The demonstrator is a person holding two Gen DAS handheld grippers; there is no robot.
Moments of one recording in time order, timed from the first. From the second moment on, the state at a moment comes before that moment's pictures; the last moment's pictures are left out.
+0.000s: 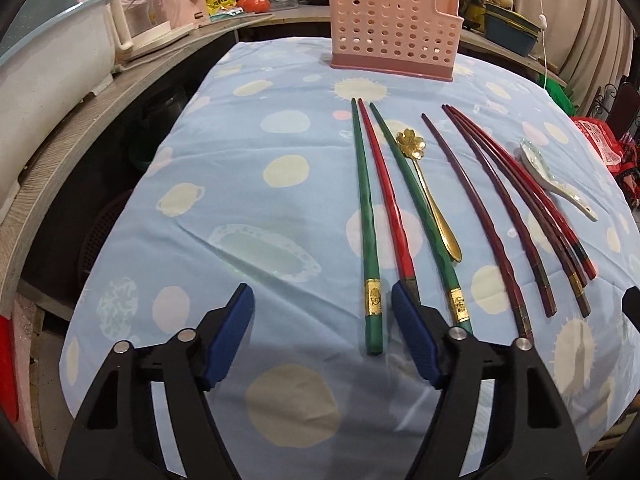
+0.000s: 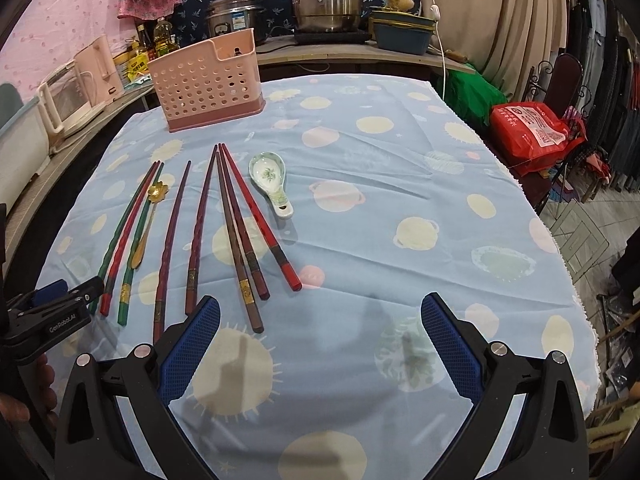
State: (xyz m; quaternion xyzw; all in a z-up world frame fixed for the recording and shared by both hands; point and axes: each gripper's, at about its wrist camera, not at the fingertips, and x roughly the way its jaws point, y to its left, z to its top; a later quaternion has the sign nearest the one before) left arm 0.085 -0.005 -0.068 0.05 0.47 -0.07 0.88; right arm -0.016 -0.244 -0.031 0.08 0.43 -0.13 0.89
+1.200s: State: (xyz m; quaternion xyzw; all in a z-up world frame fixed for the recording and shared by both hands) left arm 0.097 0.003 -0.068 0.03 0.47 -0.10 0.88; right arm 0.064 -0.272 -0.031 0.12 0.42 -0.09 0.90
